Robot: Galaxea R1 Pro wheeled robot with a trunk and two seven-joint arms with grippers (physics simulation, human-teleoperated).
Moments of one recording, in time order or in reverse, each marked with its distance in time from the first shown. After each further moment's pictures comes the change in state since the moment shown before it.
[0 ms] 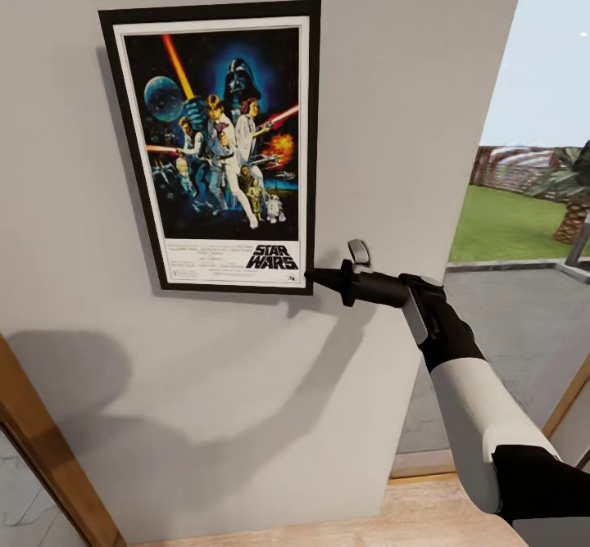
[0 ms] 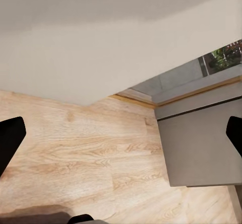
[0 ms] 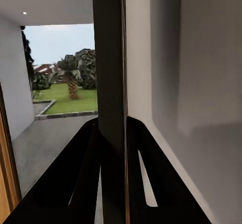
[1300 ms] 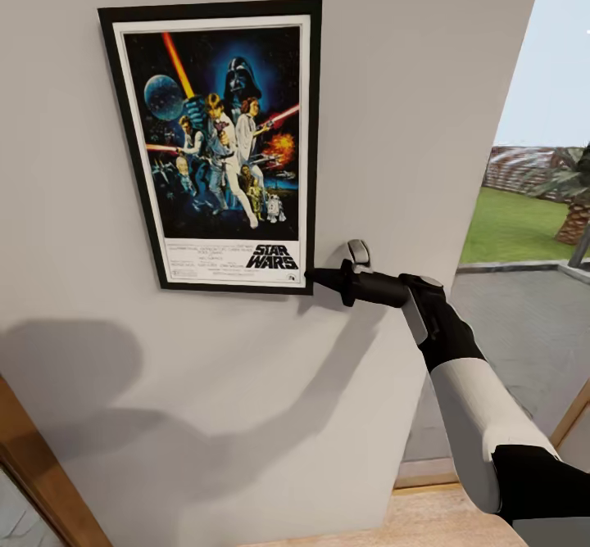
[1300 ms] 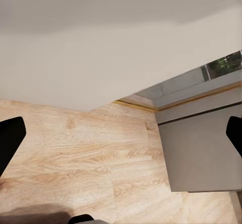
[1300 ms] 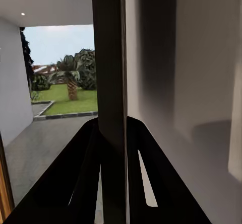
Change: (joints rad) left arm 0.000 0.000 0.000 0.000 0.000 0.000 0.000; right arm 0.000 0.000 0.001 0.001 -0.004 -0.001 0.000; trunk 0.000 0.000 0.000
